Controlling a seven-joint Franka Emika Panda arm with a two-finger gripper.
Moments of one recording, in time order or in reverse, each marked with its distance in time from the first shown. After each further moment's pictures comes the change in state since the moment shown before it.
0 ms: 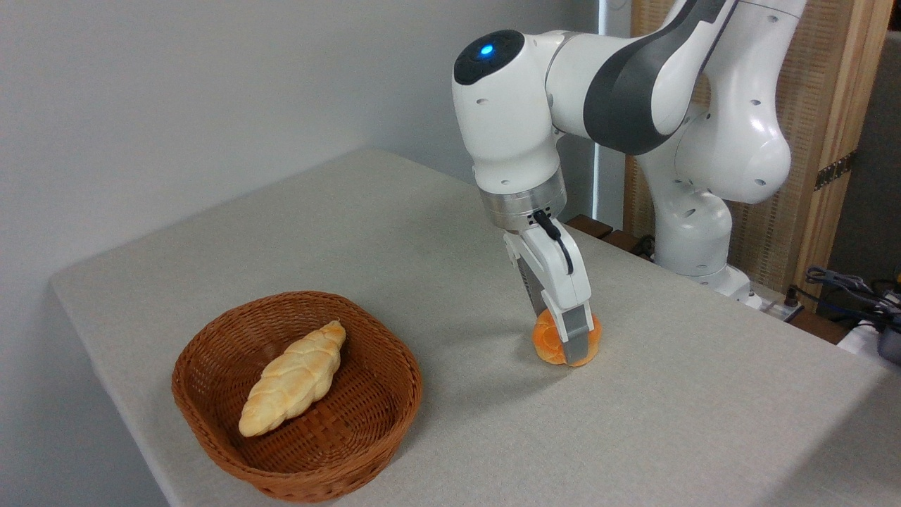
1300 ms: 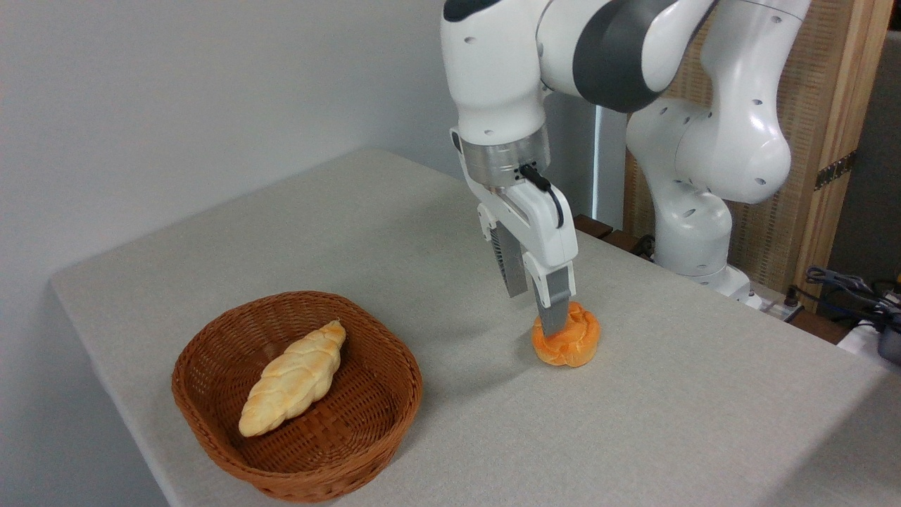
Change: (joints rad) arm 0.001 -0.044 -0.040 0.063 -0.044 -0.031 -0.105
